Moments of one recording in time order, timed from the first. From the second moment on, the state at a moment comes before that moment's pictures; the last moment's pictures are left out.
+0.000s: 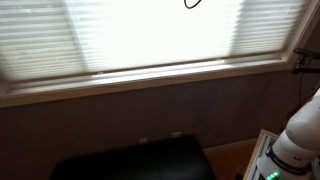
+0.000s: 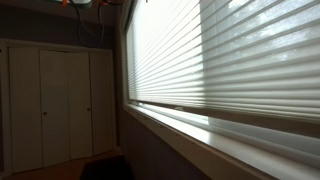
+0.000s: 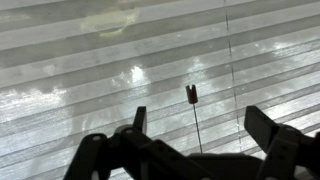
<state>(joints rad) -0.26 -0.19 0.18 -1.29 -0.53 2.54 0.72</state>
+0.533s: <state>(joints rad) -0.24 -0.05 0.21 -1.11 -0.74 2.56 0.85</state>
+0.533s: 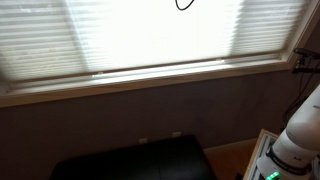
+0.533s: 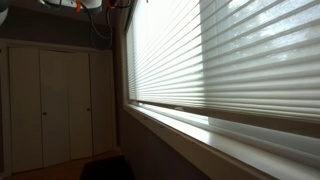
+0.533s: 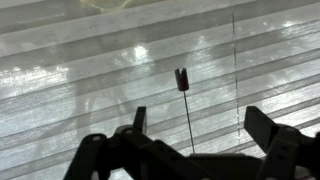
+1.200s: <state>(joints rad) -0.23 0.07 0.23 -1.00 -0.80 2.56 0.85</state>
